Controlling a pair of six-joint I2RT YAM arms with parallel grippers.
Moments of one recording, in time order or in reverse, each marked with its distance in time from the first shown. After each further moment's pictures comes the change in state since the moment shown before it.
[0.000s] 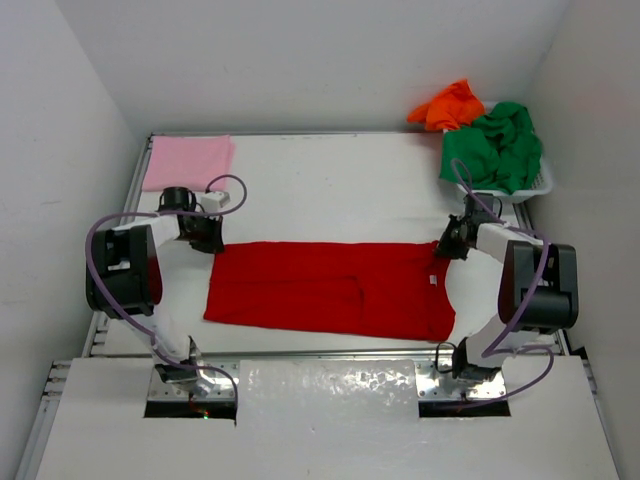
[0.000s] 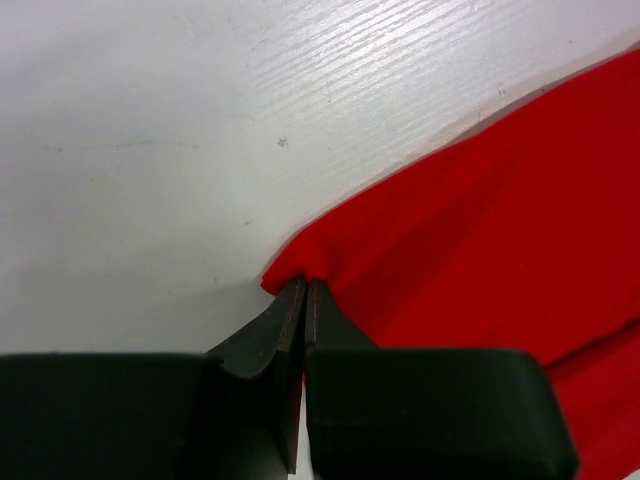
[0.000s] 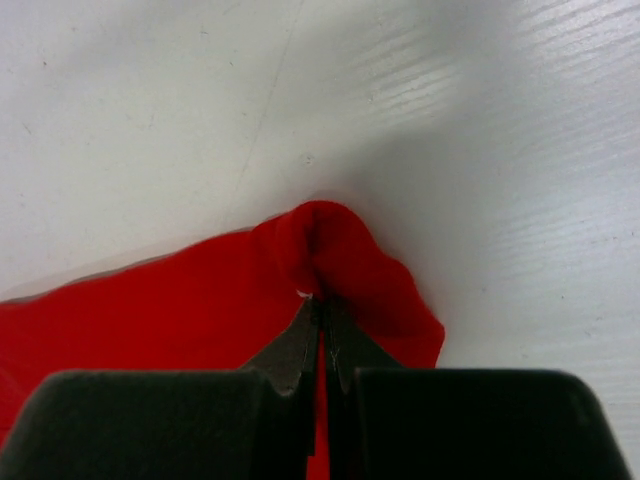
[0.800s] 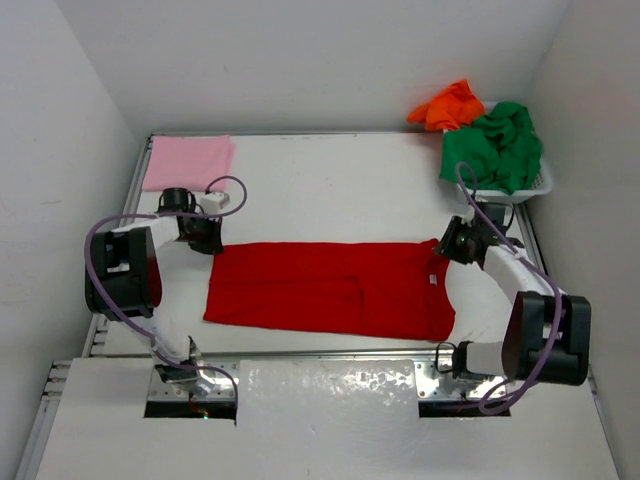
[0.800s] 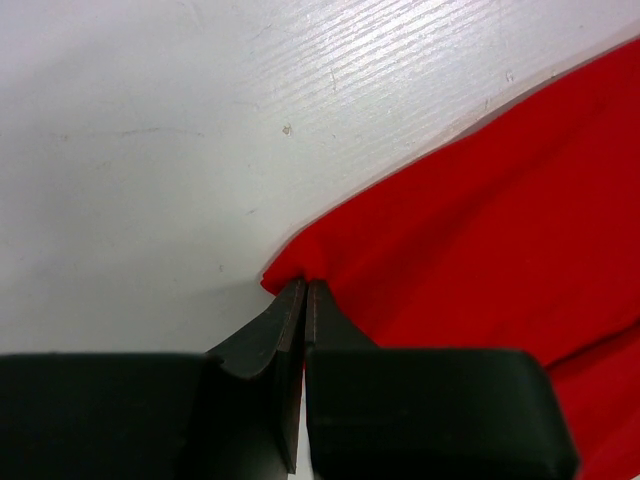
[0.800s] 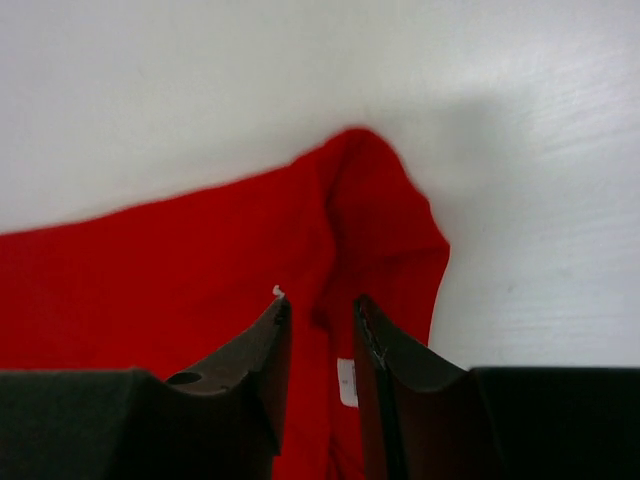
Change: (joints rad) left arm 0.000 -0.018 -0.013 0.000 -0.018 0.016; right arm 0.005 -0.299 -0.100 -0.014 -0.041 -0.098
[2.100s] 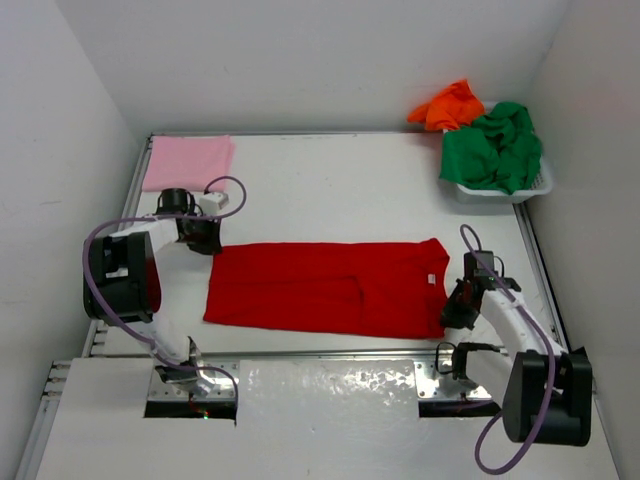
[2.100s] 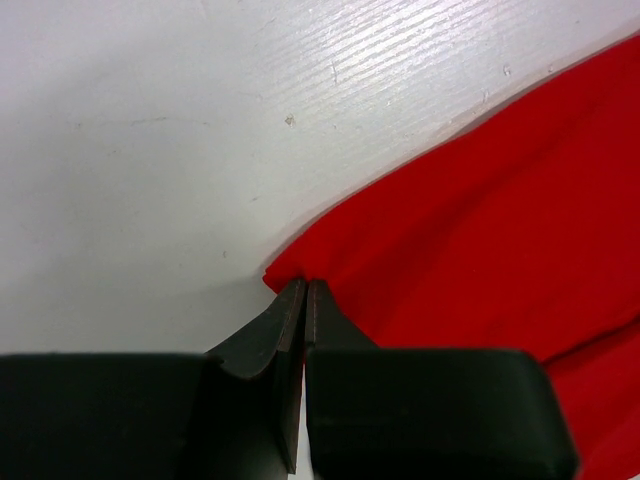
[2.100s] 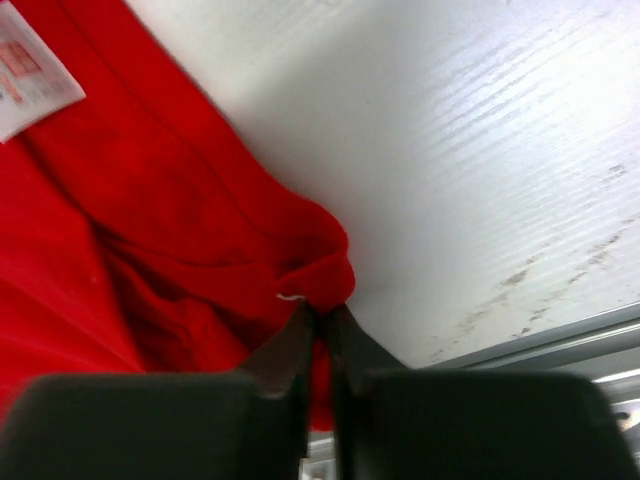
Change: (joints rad) left arm 0.000 -0.037 -0.020 0.005 -0.016 0.000; right arm 0.046 -0.301 -0.325 -0.433 0.206 0.260
